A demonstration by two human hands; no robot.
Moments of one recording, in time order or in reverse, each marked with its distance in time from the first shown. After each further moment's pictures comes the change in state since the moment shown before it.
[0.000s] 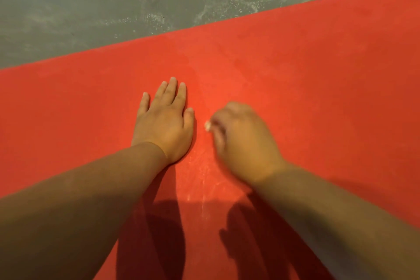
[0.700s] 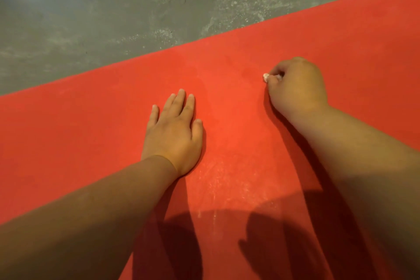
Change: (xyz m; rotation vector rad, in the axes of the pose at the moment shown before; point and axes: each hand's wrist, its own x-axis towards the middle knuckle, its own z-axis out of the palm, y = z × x) left_hand 0.004 -0.003 0.002 -0.019 0.016 -0.001; right_hand 0.078 0.090 -0.025 -0.165 0.186 0.358
